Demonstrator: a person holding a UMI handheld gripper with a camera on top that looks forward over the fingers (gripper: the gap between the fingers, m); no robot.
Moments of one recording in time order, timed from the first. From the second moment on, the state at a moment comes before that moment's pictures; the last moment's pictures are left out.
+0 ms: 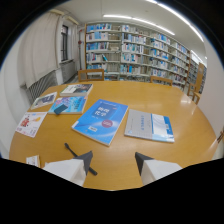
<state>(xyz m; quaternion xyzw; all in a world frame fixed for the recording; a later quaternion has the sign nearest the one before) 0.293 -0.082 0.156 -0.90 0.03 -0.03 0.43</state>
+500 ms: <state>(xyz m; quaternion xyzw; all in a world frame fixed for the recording) 0.196 -0.079 0.144 -0.90 0.01 -0.03 0.44</state>
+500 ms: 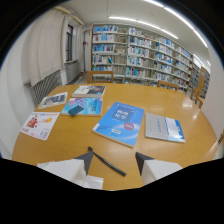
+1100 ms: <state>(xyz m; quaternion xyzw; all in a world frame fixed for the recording) -0.065 -0.055 0.136 -0.89 -0.01 0.01 0.45</state>
